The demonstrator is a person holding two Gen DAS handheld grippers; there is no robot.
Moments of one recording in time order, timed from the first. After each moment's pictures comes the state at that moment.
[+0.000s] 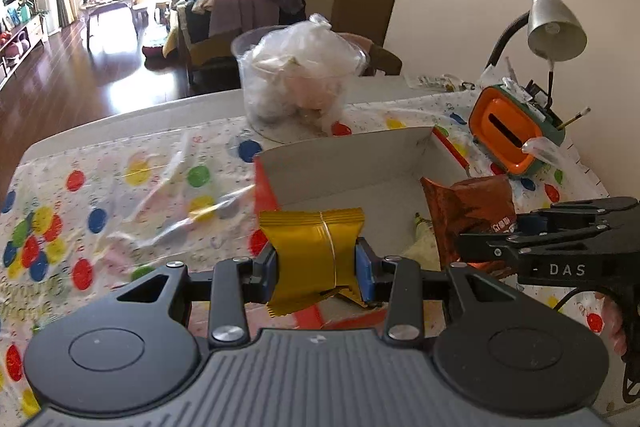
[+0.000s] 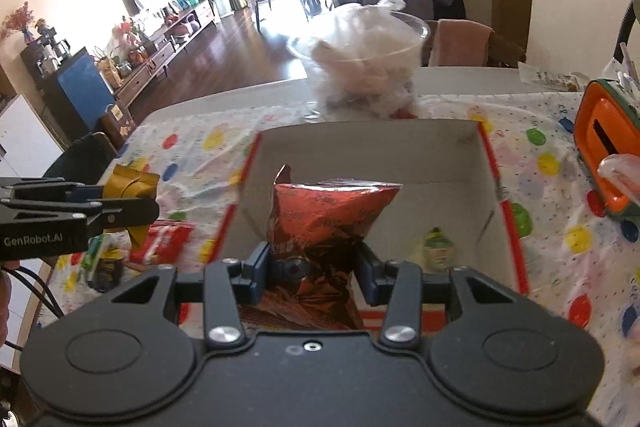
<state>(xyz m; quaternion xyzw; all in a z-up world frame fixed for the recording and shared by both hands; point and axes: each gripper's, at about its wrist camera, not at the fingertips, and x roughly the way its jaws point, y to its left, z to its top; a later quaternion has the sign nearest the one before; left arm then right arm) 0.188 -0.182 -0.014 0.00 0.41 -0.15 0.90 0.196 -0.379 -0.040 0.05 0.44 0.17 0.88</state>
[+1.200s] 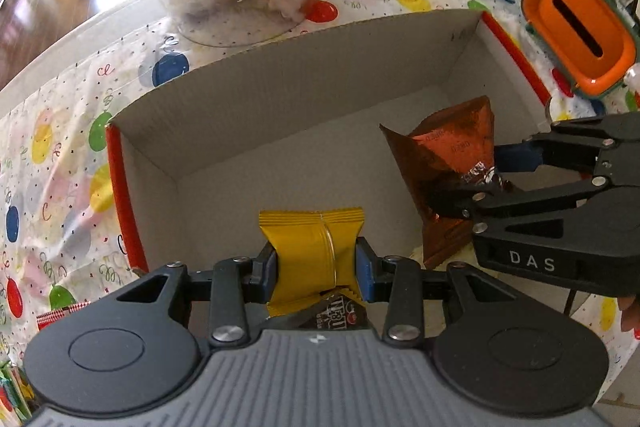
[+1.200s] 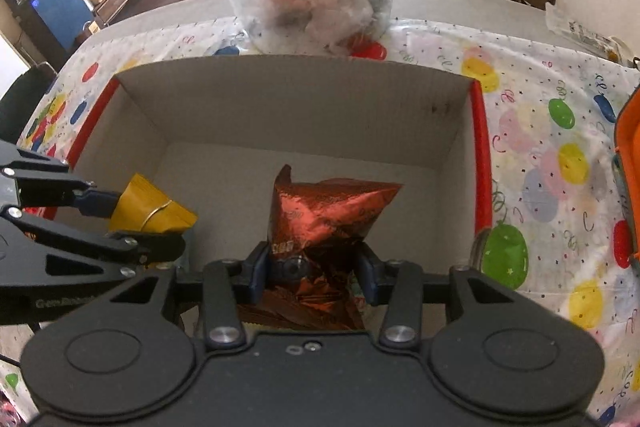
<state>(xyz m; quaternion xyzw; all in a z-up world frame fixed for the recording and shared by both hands) 0.324 -0.294 -0.126 0.08 0.59 -0.13 0.79 0.325 -0.420 -0.141 -0.01 0.55 0.19 0.81</state>
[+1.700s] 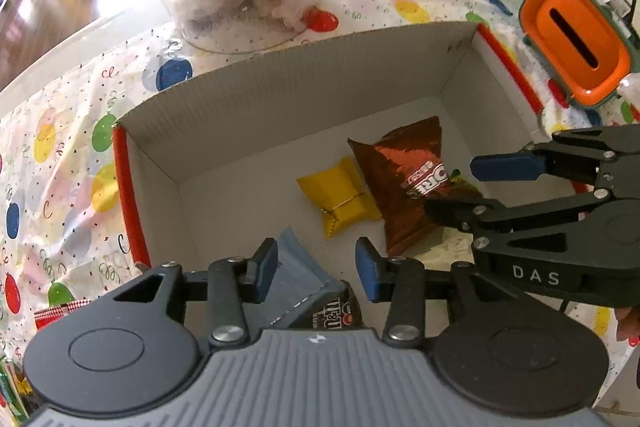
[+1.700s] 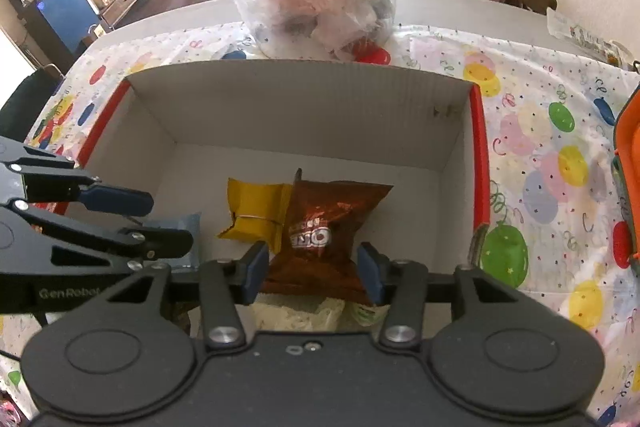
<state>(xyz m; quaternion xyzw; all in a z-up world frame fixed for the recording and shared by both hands) 0.319 -0.290 -0.116 0.06 0.58 -0.13 0.80 0.316 -0.422 -0.131 -0.01 0.54 0.20 0.82</state>
